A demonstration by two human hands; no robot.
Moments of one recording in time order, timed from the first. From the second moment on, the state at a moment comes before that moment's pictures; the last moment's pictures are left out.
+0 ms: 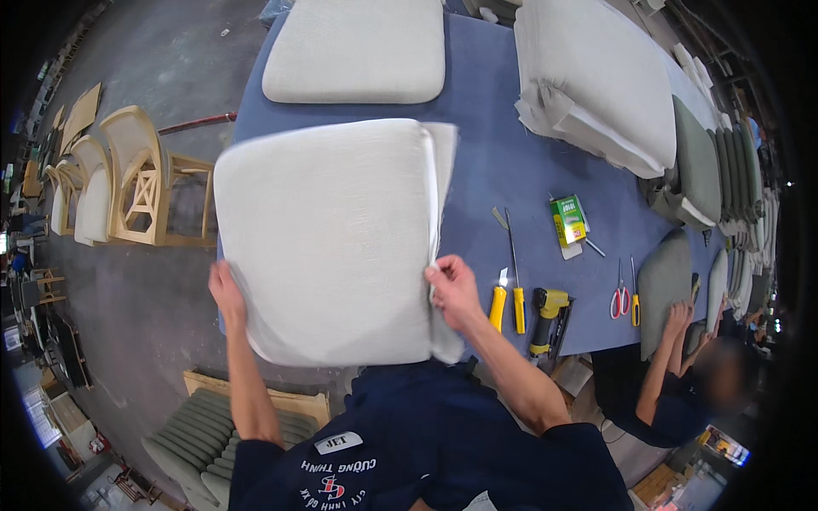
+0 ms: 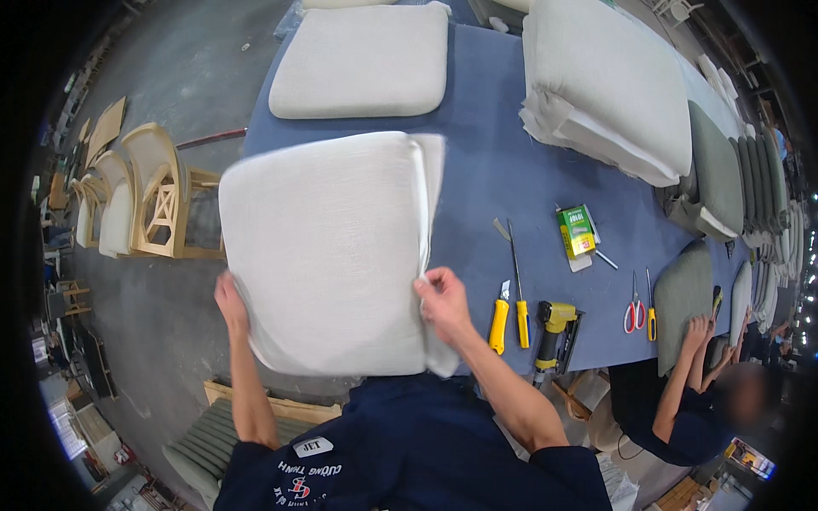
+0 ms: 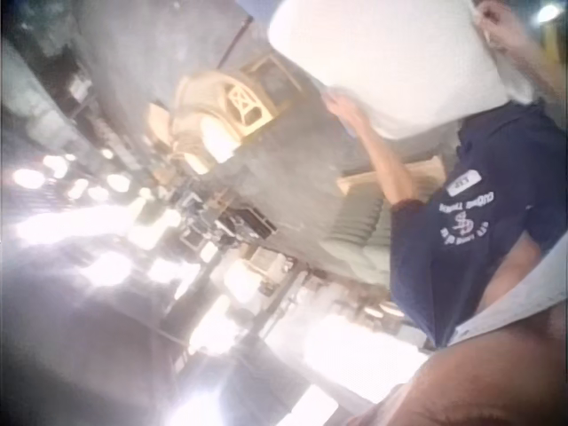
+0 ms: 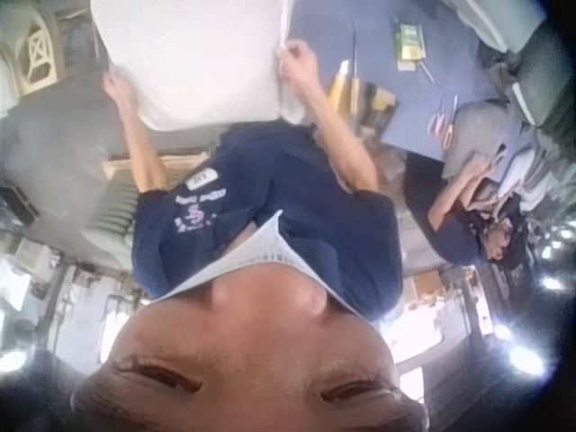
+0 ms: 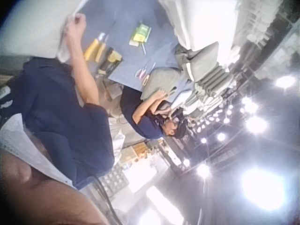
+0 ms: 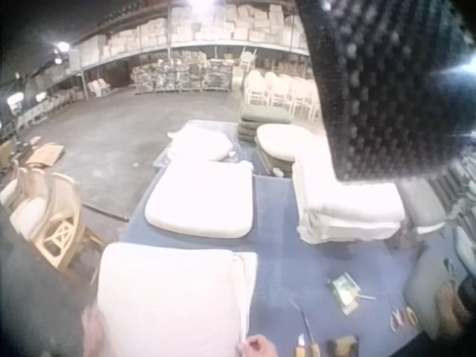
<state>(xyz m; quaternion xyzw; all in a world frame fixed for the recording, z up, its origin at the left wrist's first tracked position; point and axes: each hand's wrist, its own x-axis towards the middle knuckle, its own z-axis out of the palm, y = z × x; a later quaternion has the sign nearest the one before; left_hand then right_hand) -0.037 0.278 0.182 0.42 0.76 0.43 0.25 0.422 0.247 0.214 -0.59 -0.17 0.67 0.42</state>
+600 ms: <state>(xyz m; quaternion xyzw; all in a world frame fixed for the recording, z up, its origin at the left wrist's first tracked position) 0.000 0.164 0.131 -0.06 0.79 0.47 0.38 0.489 0.396 0.160 -0.75 -0.56 0.28 0.21</state>
